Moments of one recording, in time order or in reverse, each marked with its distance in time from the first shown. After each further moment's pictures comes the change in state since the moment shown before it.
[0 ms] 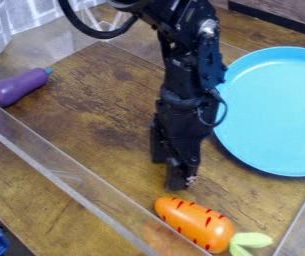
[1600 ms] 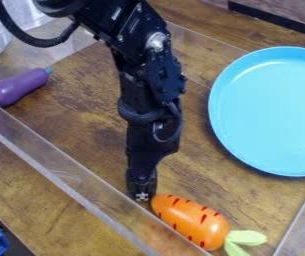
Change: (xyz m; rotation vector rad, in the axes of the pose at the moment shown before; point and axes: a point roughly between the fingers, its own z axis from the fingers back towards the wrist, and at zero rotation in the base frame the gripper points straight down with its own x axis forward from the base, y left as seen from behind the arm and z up) arm -0.052 -0.005 0.002 -0.005 0.020 -0.112
